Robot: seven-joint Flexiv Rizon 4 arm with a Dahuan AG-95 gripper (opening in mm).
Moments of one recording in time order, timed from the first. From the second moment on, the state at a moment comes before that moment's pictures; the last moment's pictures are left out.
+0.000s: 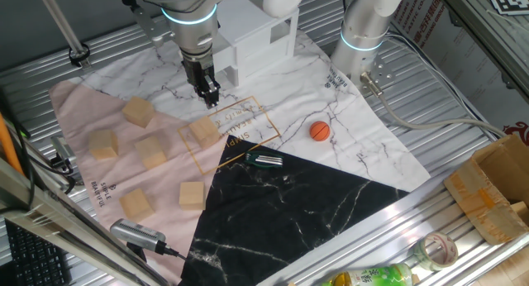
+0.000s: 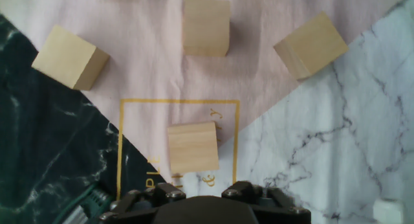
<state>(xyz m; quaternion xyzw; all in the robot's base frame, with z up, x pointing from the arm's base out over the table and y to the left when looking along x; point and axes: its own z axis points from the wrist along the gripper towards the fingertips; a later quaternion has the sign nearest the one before) 0.499 0.000 0.170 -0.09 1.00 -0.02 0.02</state>
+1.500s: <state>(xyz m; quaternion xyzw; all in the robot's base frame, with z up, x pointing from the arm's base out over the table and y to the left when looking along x) 0.500 0.000 0.170 -0.09 1.00 -0.02 0.02</state>
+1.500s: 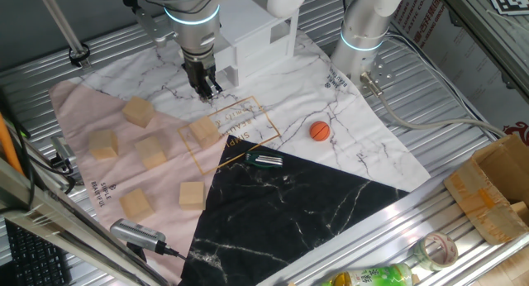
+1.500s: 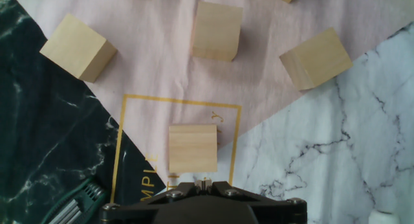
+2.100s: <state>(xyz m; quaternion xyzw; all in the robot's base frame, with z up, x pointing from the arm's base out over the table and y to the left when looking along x) 0.516 -0.018 0.159 -0.09 0.99 -0.03 0.03</state>
